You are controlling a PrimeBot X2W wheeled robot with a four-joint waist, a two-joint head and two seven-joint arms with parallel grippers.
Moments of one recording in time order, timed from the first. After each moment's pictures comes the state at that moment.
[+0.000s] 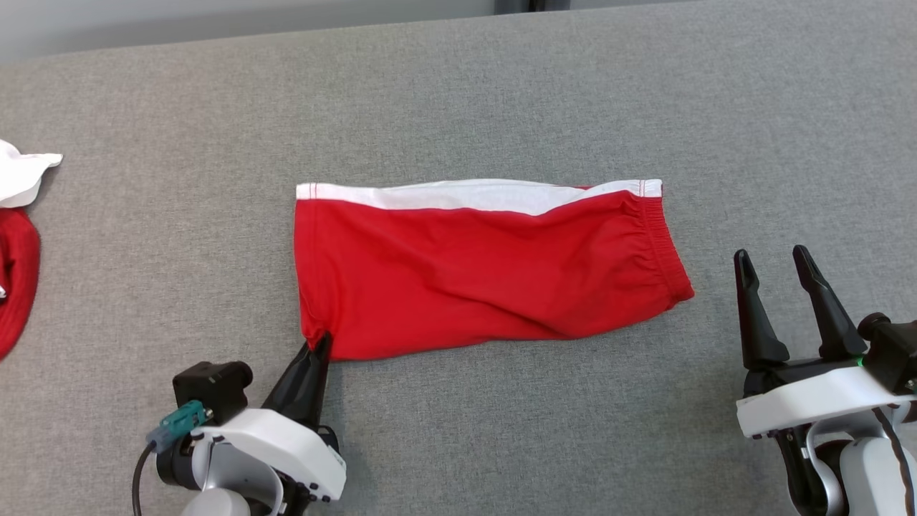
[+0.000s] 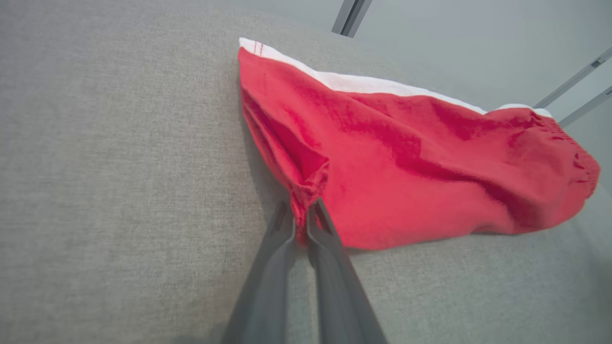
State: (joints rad) left arm -0.12 0.20 -0.35 0.14 -0.62 0.10 -0.01; right arm -0.17 -0.08 0.00 0.10 0.25 0.13 -0.15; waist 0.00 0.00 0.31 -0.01
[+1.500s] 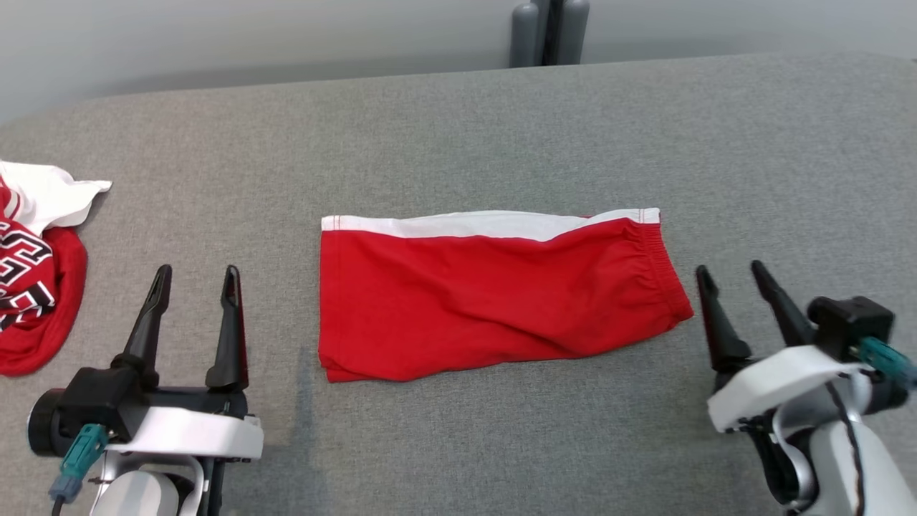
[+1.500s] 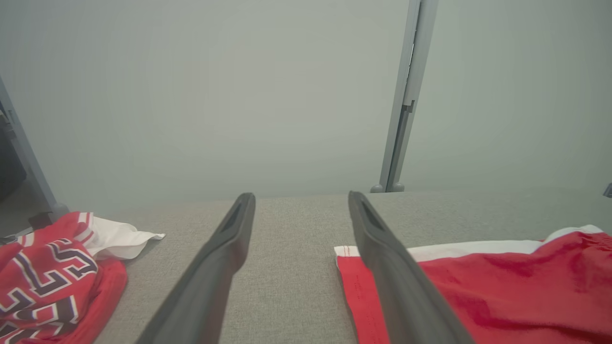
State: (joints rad) left arm -0.10 0.29 -0.20 0.02 -0.40 0.17 -0.26; right arm -0.21 -0.07 0.02 0.19 0.22 0.13 -0.02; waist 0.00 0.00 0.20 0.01
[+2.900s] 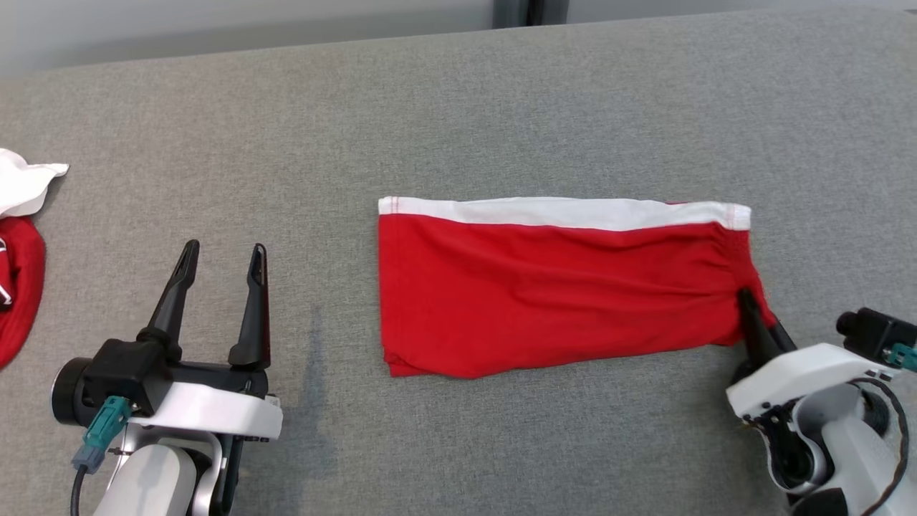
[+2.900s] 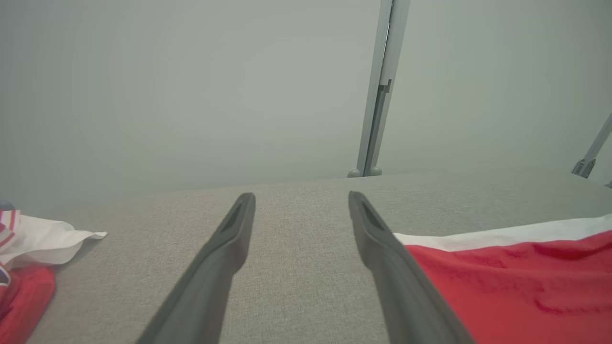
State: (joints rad) left arm -0.18 0.28 -0.26 0.06 -0.40 0.15 -0.26; right arm -0.36 -0.13 0.09 0.61 0.65 0.13 -0.12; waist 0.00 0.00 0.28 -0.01
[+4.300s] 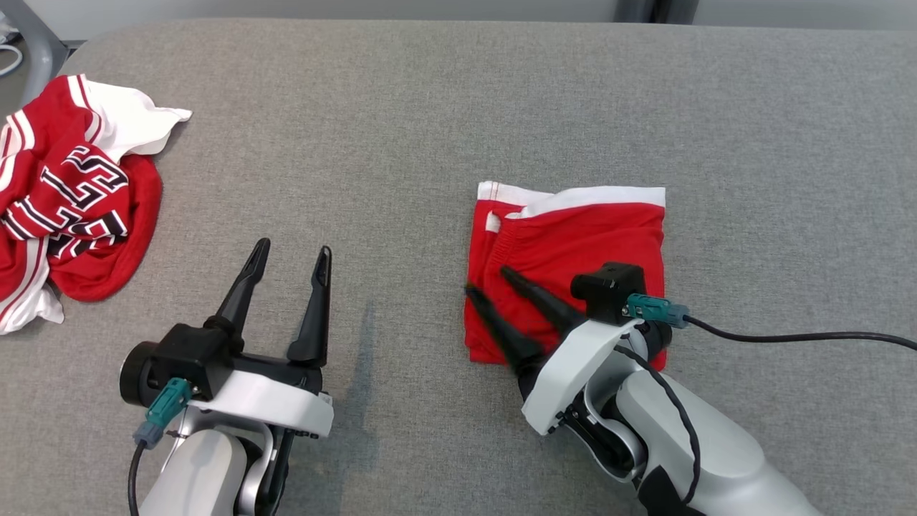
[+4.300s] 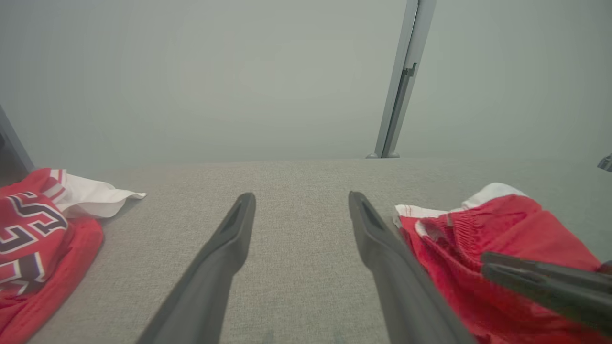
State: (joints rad) left arm -0.24 0.21 -0.34 0.15 -0.40 0.09 -0.26; right arm -0.61 -0.05 0.76 0.59 0.68 0.13 -0.14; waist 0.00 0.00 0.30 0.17
